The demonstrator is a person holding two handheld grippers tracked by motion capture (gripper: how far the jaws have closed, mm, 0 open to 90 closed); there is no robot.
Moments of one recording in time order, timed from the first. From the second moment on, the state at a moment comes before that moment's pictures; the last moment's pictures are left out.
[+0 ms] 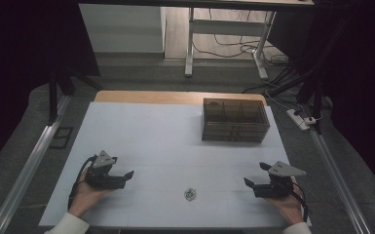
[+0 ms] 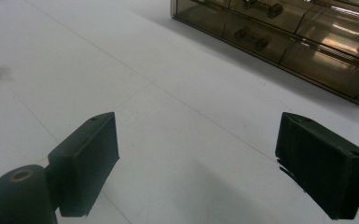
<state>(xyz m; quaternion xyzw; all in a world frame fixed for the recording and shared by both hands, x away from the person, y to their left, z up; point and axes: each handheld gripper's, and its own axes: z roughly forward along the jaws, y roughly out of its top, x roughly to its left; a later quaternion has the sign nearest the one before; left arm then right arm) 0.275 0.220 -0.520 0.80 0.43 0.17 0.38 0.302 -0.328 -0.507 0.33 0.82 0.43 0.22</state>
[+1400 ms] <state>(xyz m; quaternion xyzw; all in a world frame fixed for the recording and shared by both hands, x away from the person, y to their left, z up) 0.277 0.214 -0.520 0.81 0.42 0.18 0.38 0.305 -0.315 -0.509 0.32 0.81 0.44 0.22</state>
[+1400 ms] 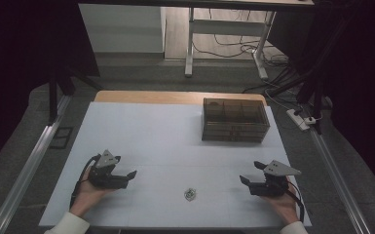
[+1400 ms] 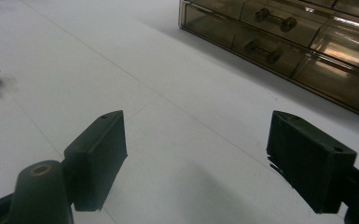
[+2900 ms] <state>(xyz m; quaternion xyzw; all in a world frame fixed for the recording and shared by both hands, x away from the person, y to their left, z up) 0.277 0.207 -0.523 0.81 0.41 0.17 0.38 0.295 -0.279 -0.513 0.26 0.82 0.41 0.31</state>
